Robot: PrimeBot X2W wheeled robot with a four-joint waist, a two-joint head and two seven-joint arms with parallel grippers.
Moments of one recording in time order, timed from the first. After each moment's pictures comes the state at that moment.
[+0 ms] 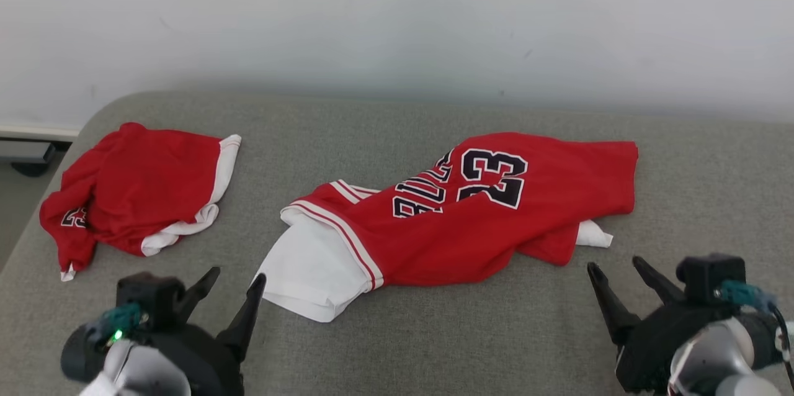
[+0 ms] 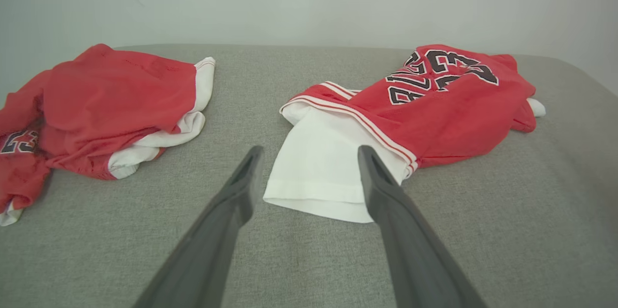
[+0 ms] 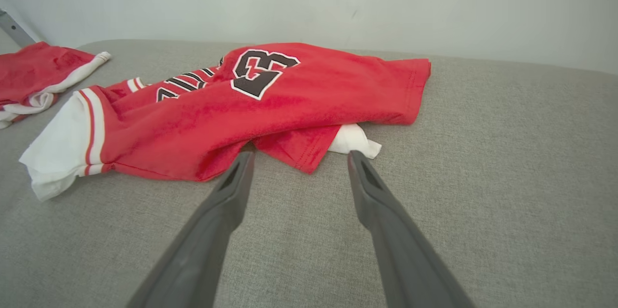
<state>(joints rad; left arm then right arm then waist) -0.22 0.50 -0.59 0.01 -0.61 0.15 0.13 0.01 -0.05 -0.09 -0.07 0.21 0.13 0.39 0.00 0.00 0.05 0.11</state>
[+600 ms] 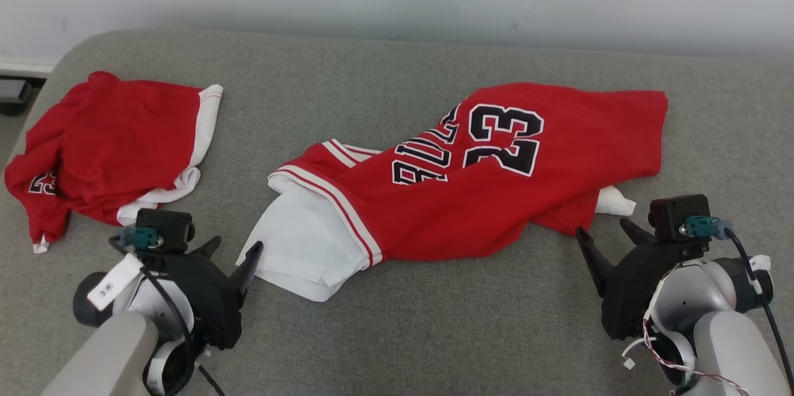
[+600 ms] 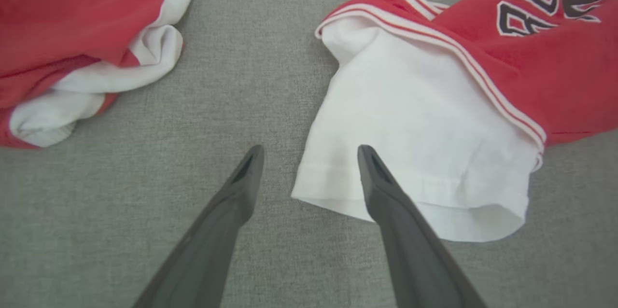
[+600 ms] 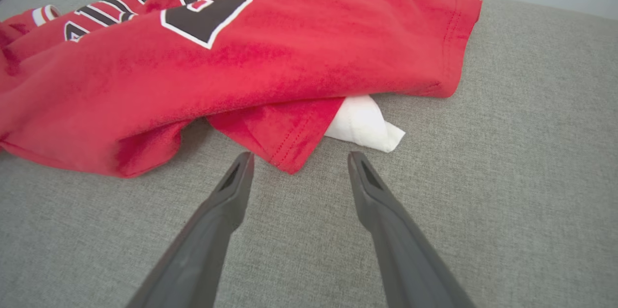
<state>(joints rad) -0.50 0.40 -0.64 0.43 -0.65 0.02 0.22 -0.20 -0.05 -0.07 0.10 0.12 0.13 0.49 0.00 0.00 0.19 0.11</state>
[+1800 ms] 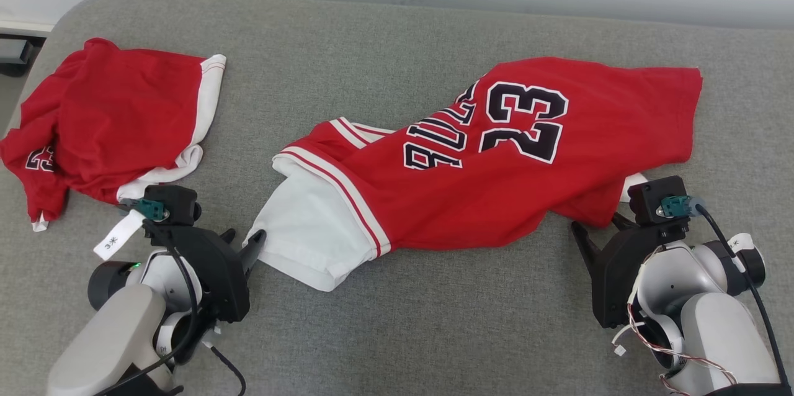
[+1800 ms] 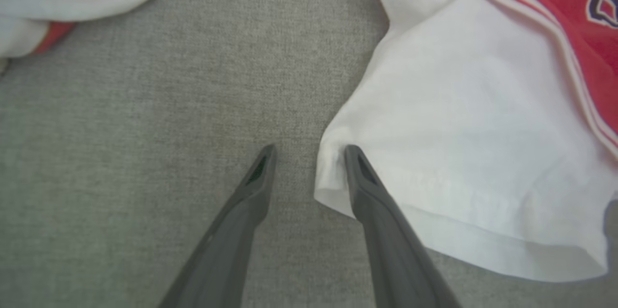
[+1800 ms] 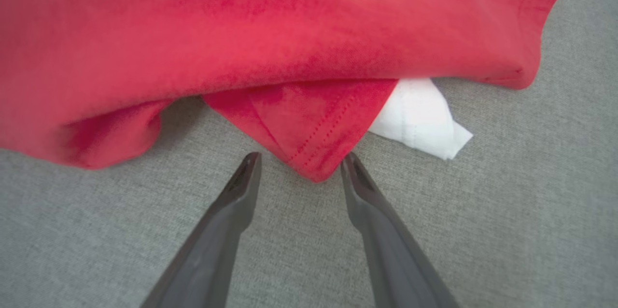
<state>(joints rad) -0.61 0.32 -0.66 0.62 -0.73 -0.02 0.34 -0.26 -0.05 -0.04 0.12 0.05 0.13 0.59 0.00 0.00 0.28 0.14</state>
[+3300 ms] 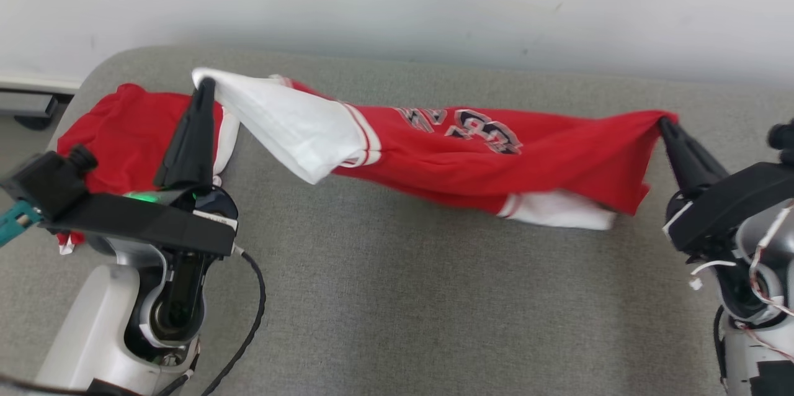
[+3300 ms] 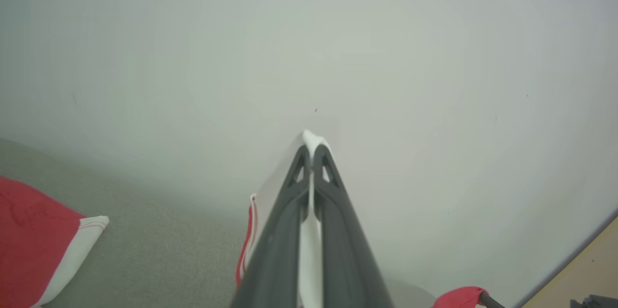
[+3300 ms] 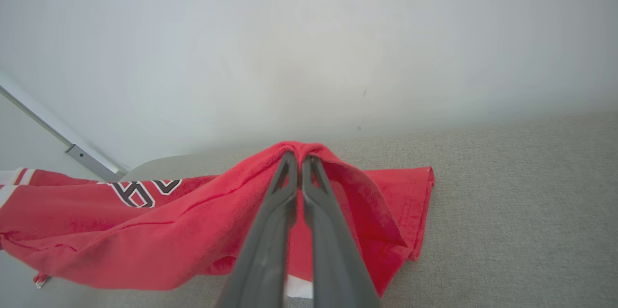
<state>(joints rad) -0.48 0.24 -0.36 0.05 -0.91 0.04 -0.10 -0.34 -0.05 -0.23 0.02 0.44 0.13 0.45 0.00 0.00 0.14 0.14</state>
